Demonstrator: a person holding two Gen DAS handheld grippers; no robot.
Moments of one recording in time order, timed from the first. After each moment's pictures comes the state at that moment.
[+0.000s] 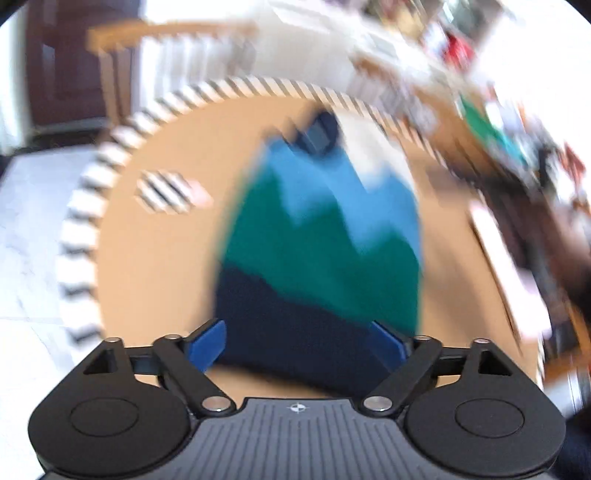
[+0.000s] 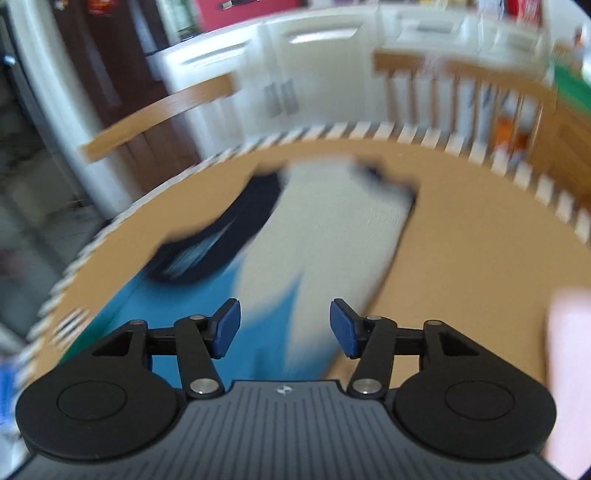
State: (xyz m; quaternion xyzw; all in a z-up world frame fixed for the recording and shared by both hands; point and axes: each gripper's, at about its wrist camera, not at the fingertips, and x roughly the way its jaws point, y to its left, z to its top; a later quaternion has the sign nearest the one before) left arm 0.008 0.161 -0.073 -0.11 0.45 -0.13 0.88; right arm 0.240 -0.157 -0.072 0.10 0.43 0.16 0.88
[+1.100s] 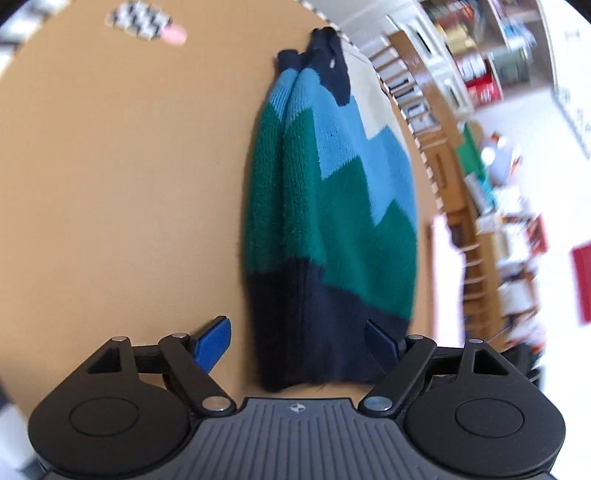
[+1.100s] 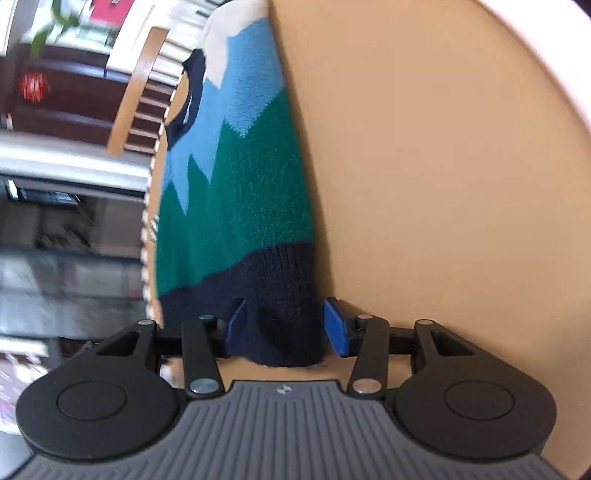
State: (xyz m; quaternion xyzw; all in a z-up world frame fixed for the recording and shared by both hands) left arm 0.010 0.124 -0.174 -0.35 0.55 -0.19 0.73; right arm 0.078 -0.251 -0.140 0.42 0.56 0.18 0.70
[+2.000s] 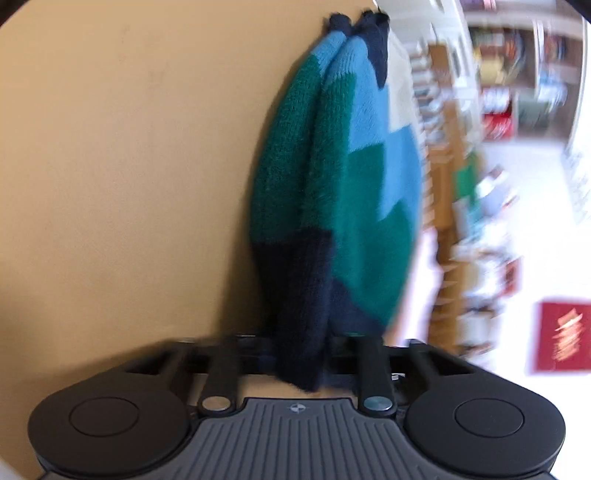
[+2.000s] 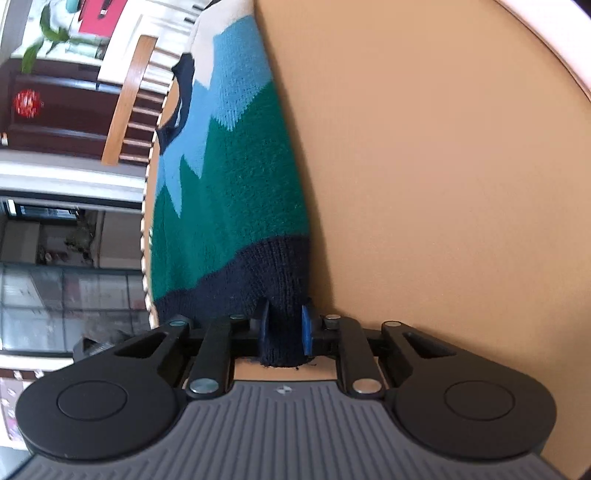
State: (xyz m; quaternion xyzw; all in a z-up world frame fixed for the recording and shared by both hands) left arm 0.026 0.097 -0.213 -0.42 0.57 -0.18 0.68; right arm 0.061 -0.250 -0.143 0.43 0.55 0.16 0.70
